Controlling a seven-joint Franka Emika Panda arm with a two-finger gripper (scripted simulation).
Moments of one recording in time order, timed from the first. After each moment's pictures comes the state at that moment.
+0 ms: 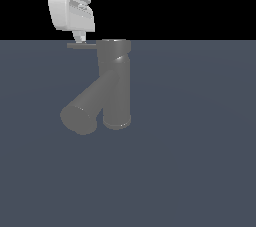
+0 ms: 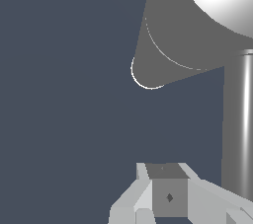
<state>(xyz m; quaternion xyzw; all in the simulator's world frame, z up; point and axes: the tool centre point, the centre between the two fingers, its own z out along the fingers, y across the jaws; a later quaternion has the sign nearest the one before) 0.055 0.153 0.273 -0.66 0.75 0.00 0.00</state>
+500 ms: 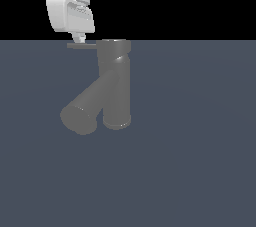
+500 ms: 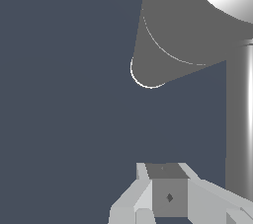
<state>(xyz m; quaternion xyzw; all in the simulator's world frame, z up) 0.054 0.156 0.269 -0.66 0.75 0.00 0.00</state>
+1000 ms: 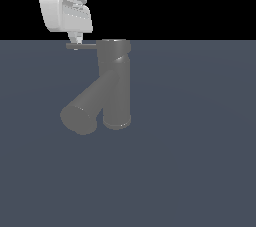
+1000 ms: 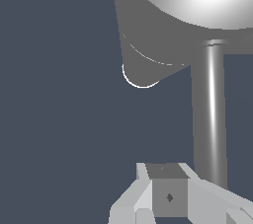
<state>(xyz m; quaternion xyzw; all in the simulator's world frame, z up) 0.033 0.158 0.269 -0.66 0.75 0.00 0.00</state>
